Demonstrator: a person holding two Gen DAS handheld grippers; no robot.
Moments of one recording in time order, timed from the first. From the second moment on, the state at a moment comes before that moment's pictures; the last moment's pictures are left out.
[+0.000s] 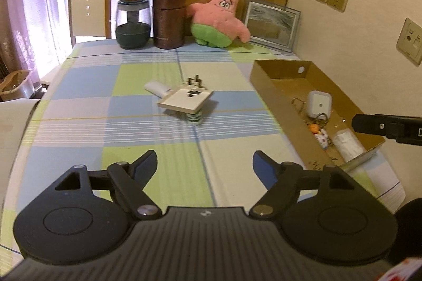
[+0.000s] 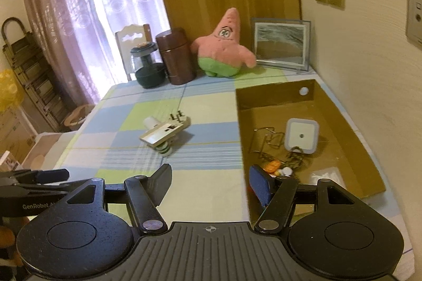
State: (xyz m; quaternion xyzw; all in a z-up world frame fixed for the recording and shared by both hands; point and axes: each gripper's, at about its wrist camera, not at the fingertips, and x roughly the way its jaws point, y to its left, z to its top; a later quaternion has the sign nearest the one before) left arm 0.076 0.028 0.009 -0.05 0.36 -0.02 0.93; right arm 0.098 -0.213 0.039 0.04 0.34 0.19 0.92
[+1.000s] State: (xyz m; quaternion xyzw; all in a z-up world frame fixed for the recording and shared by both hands) left arm 0.152 0.110 -0.032 -0.03 0.35 -0.03 0.94; right arm 0.157 -0.106 -0.045 -0.04 0.31 0.26 0.92
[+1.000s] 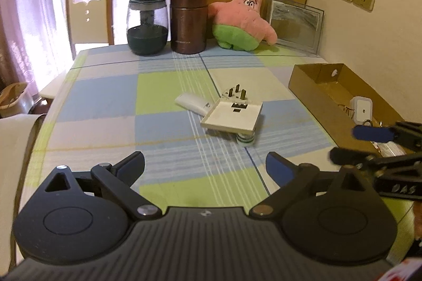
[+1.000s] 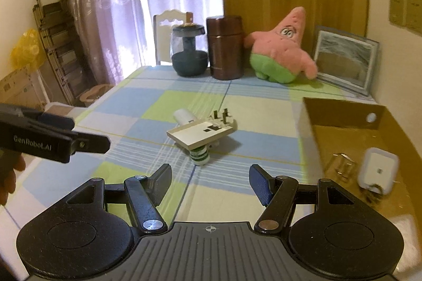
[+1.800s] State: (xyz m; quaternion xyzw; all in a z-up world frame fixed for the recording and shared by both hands) left arm 0.246 0.149 -0.092 -0.06 0.34 -0.04 0.94; right arm 0.252 -0.040 -0.136 -0.09 0.31 0.30 0.90
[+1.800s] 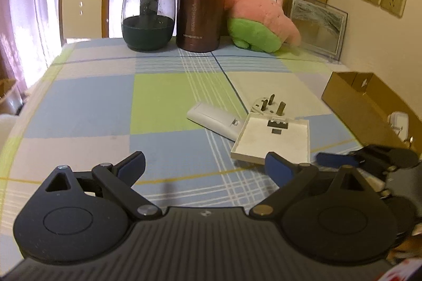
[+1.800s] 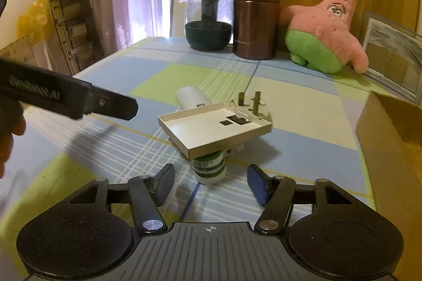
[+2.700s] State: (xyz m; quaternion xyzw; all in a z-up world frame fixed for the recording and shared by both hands) left arm 0.258 0.119 -0.102 -0.03 0.36 -0.12 0.92; right arm 0.243 -0.099 -0.103 -0.07 0.33 0.21 0.92
